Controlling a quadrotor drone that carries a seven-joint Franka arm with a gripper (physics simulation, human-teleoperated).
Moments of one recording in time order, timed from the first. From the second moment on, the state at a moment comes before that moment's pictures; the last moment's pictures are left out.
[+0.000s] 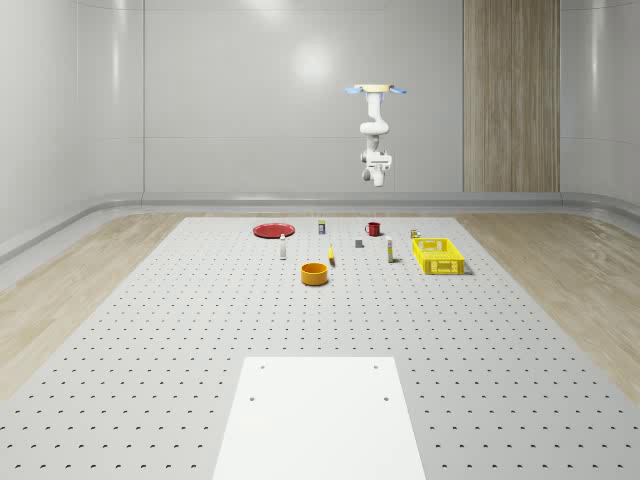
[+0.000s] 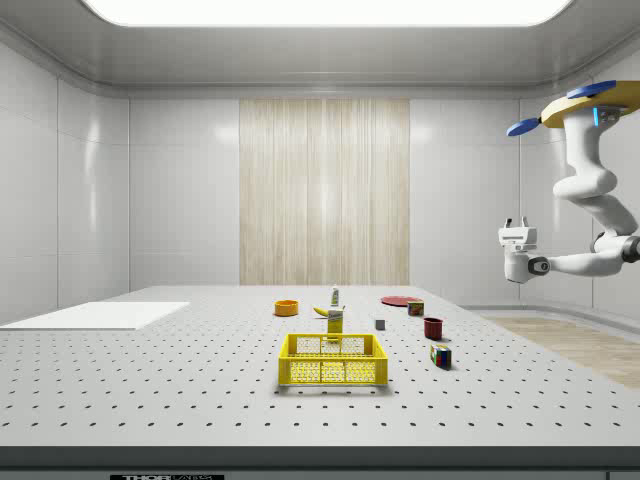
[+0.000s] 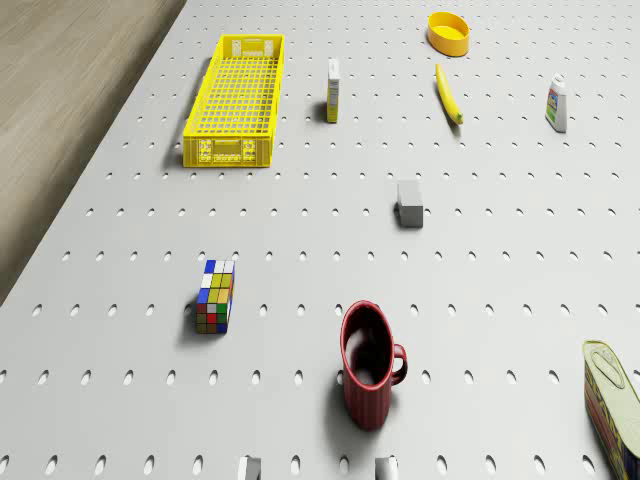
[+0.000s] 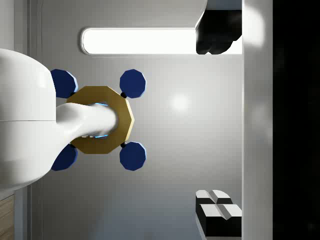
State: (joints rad) arm 0.00 -0.79 0.00 -2.34 0.00 1.55 0.79
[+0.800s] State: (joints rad) arm -0.01 -0.71 0.00 -2.07 0.00 1.37 0.78
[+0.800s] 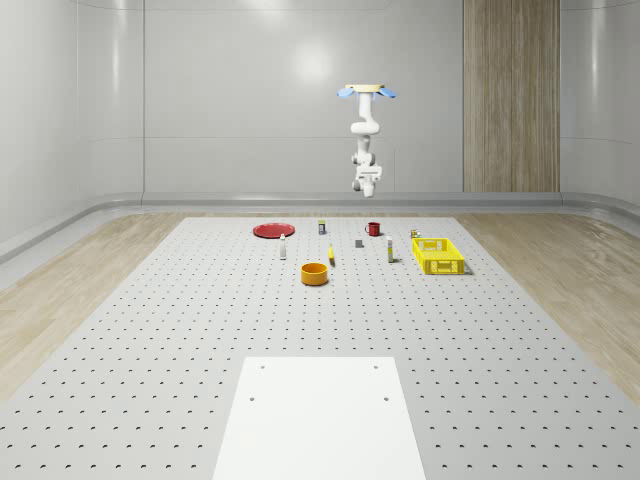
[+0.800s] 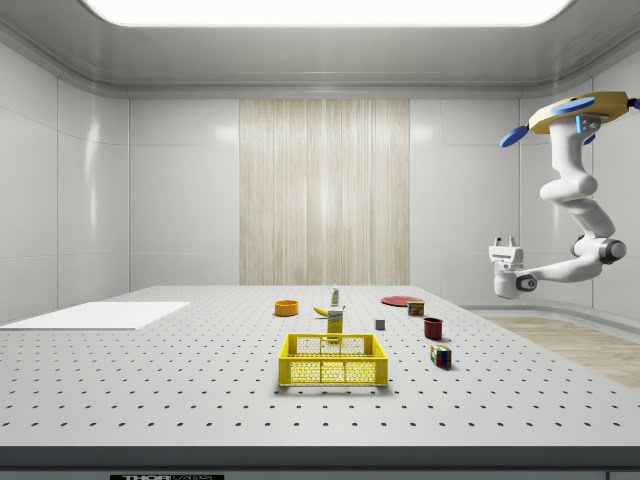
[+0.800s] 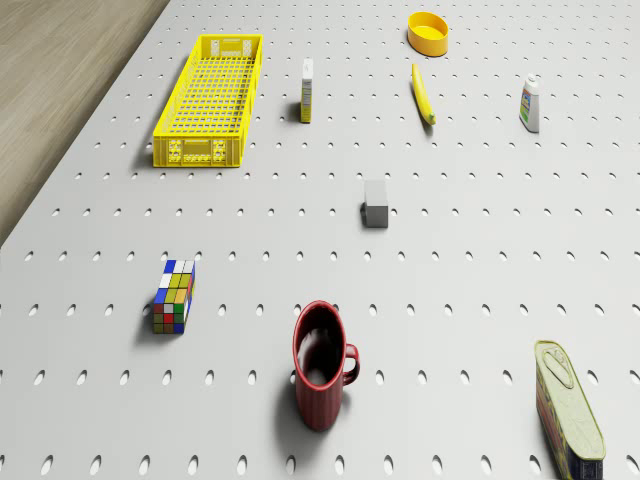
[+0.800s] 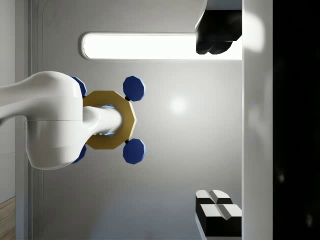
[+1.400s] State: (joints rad) arm -0.01 -0.70 0.00 -2.04 0.00 1.36 0.78
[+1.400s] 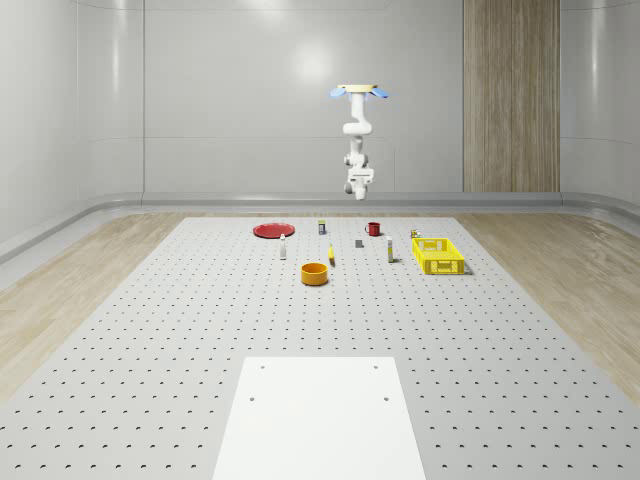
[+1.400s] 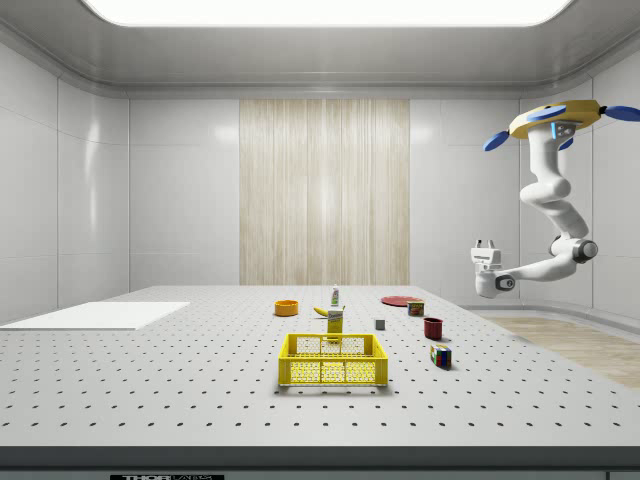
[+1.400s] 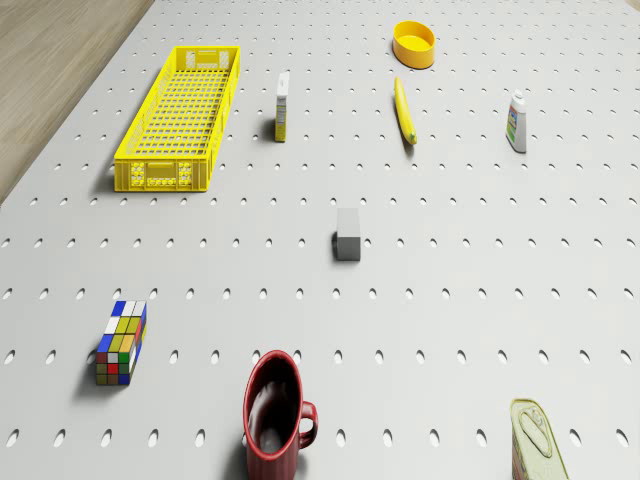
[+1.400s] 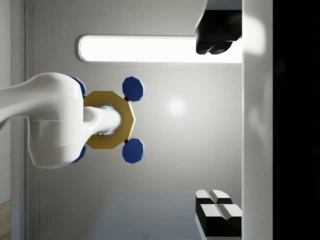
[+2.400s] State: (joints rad) arm -0.01 -0.71 0.01 -2.05 0.00 1.38 0.78
